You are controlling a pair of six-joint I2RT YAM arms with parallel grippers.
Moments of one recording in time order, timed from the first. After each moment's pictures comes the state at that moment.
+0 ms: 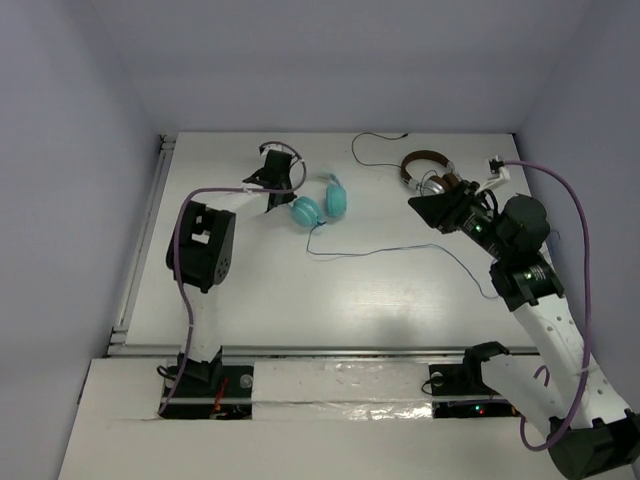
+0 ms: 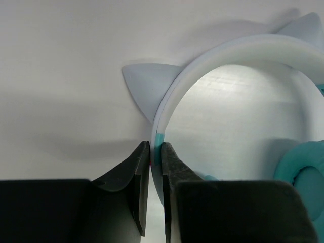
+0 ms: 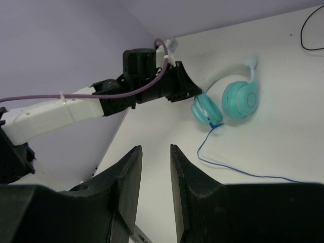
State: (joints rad) left arm -0.36 2.11 1.51 -0.17 -0.20 -0.43; right arm 0.24 0.81 0.87 -0.07 -0.42 0.68
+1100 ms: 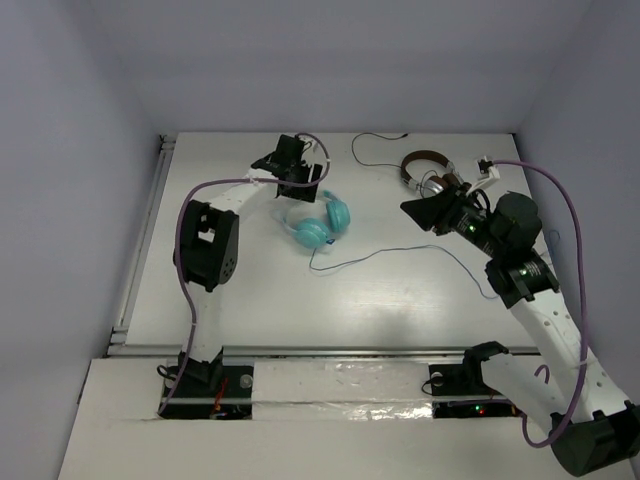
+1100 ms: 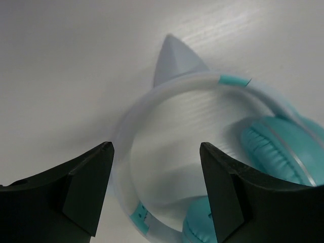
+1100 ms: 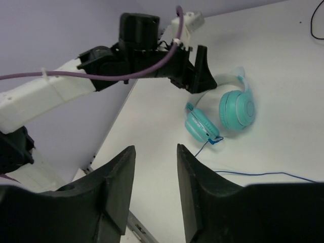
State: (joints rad) left arm -0.41 2.06 1.65 -0.40 -0.03 -0.10; right arm 0.27 0.84 0.87 -0.08 -0.44 0.65
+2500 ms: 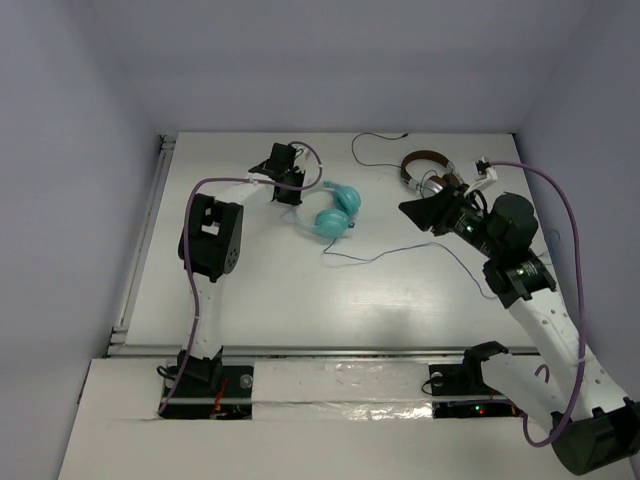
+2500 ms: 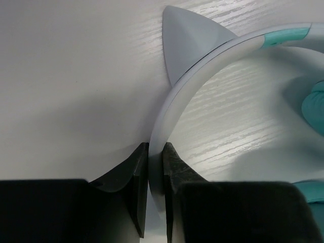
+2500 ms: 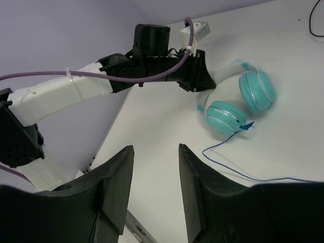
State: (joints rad) left arm -0.36 2.19 1.63 -0.33 0.07 -0.07; right arm 0.28 0.85 0.86 -0.07 -0.42 0.66
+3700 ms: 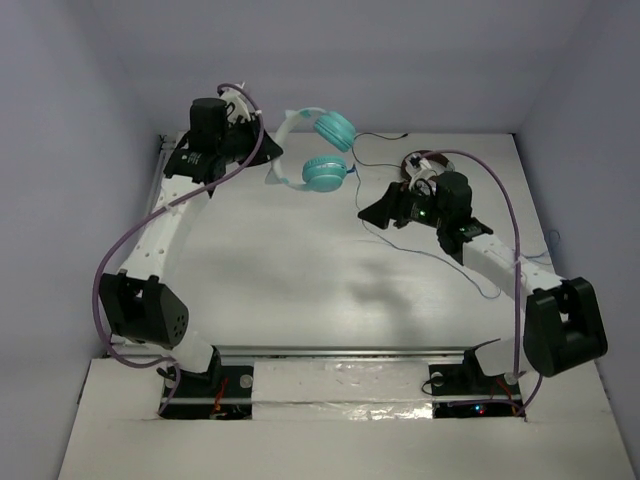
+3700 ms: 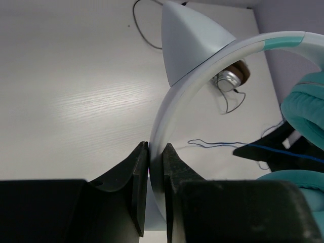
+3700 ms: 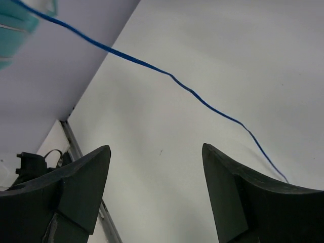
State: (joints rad) left arm -0.21 1.56 1.58 -0.49 0.36 -0.42; right arm 0.32 1.36 0.85 0.27 -0.66 0.51
